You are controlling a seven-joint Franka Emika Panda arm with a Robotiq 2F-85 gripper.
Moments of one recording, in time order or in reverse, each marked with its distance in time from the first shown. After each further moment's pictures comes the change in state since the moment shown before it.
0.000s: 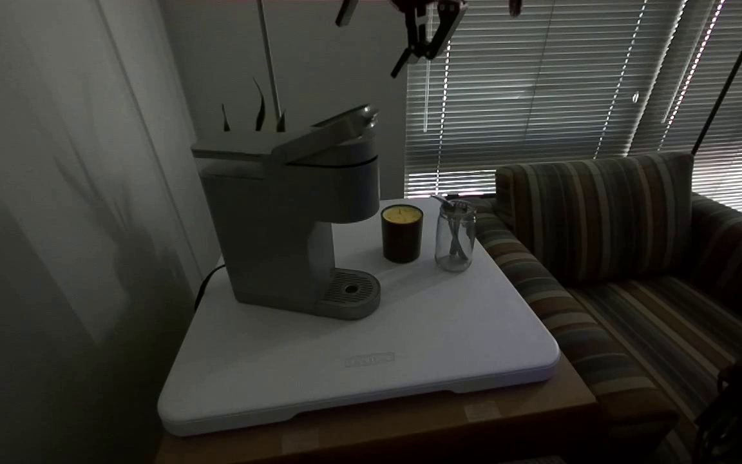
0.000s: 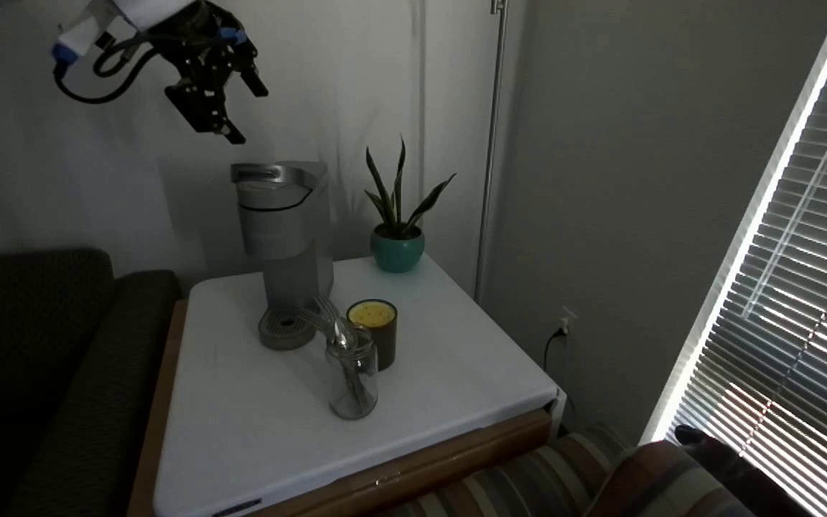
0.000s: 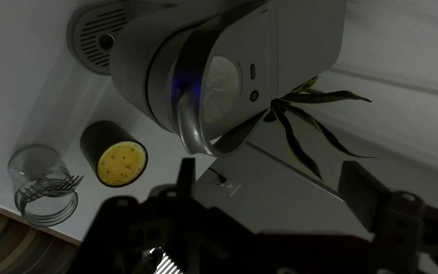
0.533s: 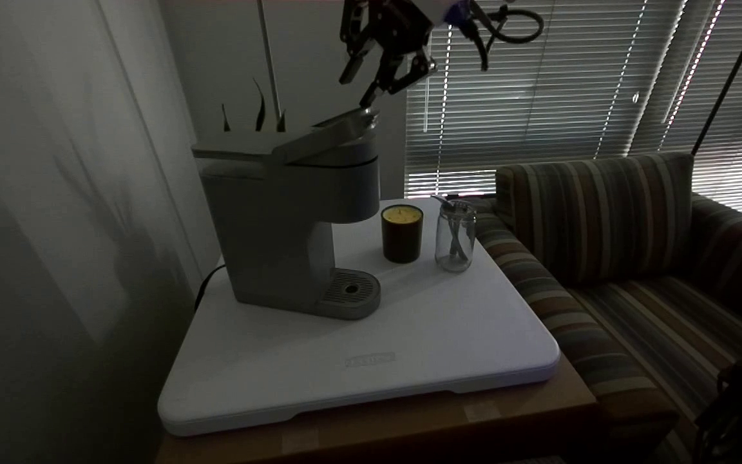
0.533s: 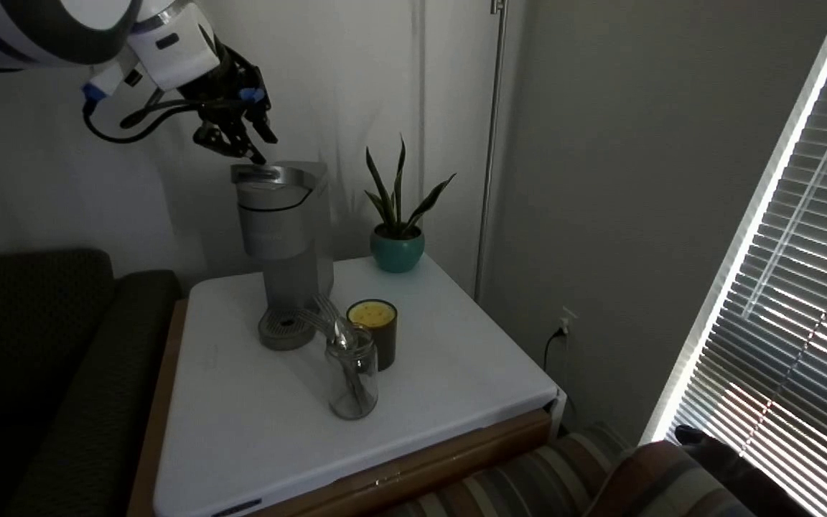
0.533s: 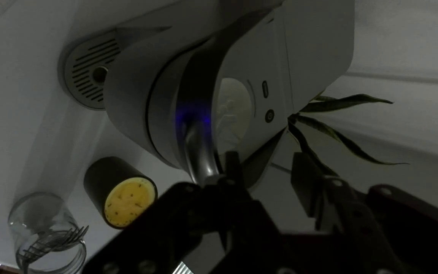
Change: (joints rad) arm -0.003 0.105 0.005 0.003 0.112 0.123 0.000
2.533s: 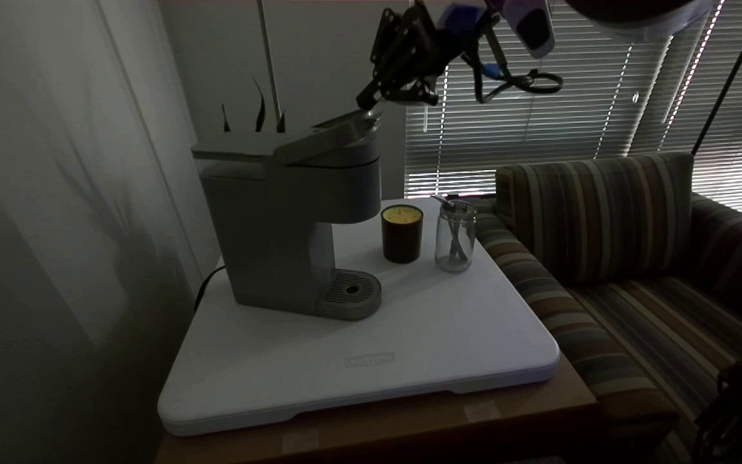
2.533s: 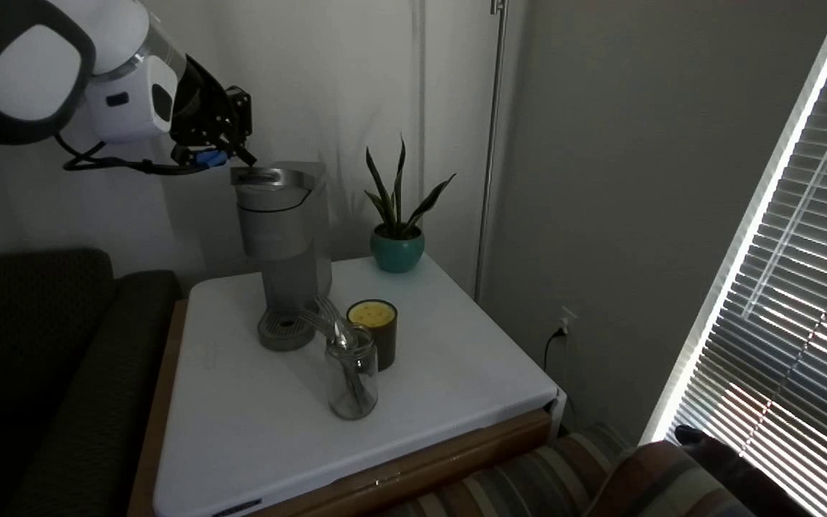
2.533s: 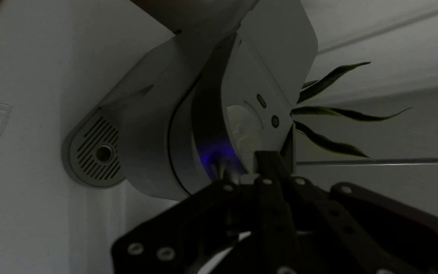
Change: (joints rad) arm -0.334 0.012 0.378 -0.190 0.219 0.340 0.153
